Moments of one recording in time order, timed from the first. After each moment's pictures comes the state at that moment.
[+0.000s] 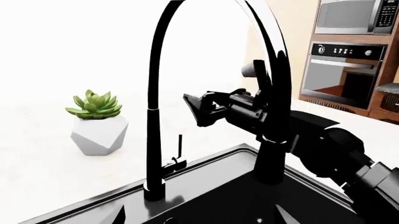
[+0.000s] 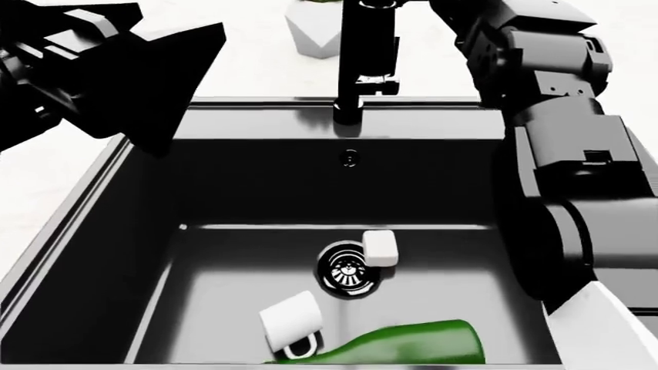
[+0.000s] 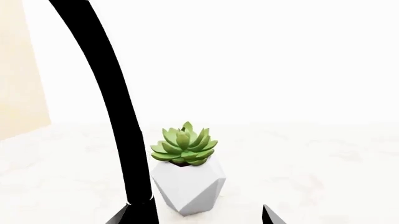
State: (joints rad) left arm -1.54 -1.08 0.58 0.44 -2.09 -0.79 -0.51; right arm 1.73 0.02 -0.01 1.31 0.12 0.28 -0.23
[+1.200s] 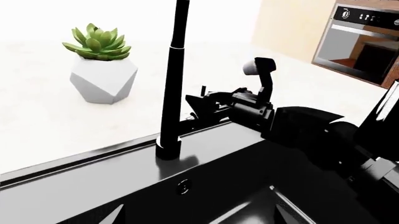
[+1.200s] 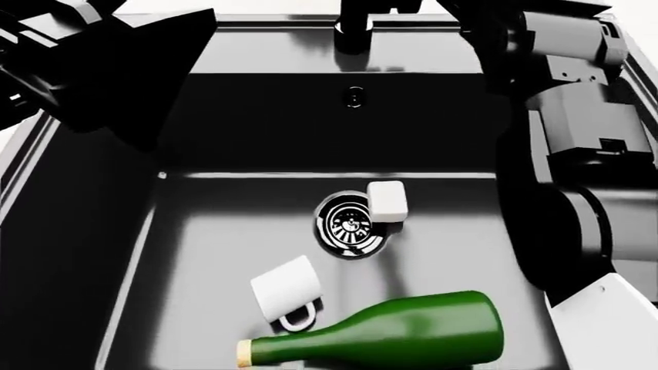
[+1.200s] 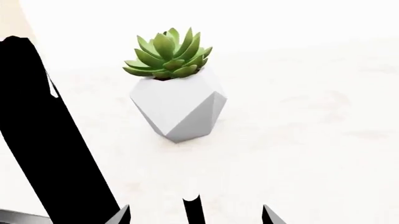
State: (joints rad) left arm -1.61 -1.08 0.57 0.43 -2.11 -0.84 -0.54; right arm 1.76 0.02 0.08 1.31 0.04 0.32 -0.29
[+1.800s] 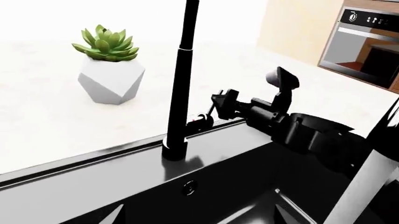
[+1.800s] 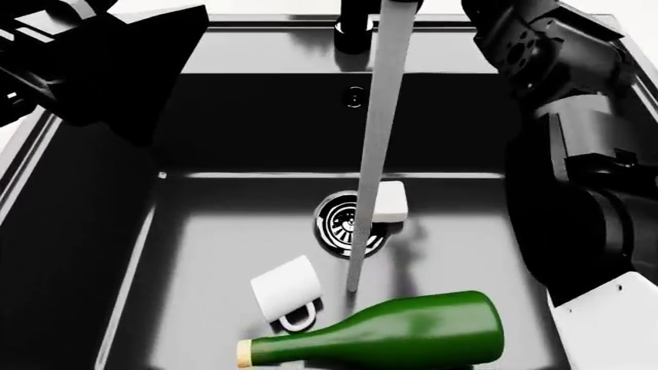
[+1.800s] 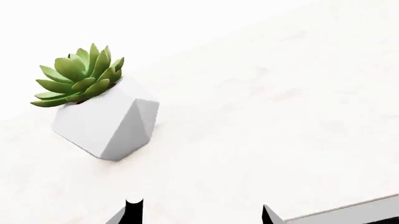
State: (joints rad) left arm -1.59 -1.09 0.56 0.43 -2.10 -0.83 -0.54; right arm 1.73 0.05 0.26 1.31 0.10 0.32 -0.05
